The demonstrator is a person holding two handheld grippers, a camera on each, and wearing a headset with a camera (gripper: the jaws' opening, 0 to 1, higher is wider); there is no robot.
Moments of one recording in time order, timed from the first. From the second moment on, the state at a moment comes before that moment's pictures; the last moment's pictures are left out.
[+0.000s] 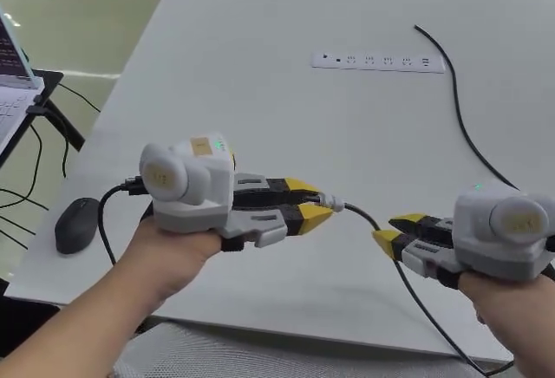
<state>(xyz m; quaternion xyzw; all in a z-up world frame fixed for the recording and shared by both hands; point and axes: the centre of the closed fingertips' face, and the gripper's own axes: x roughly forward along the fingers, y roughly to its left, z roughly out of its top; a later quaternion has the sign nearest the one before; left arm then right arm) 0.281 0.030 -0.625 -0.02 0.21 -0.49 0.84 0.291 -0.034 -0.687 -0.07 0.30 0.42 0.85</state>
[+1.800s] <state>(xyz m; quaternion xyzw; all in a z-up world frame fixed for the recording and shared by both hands) 0.279 0.025 -0.621 -0.04 0.21 -0.49 0.84 0.289 0.002 -0.670 -0.20 0.23 0.48 0.82</state>
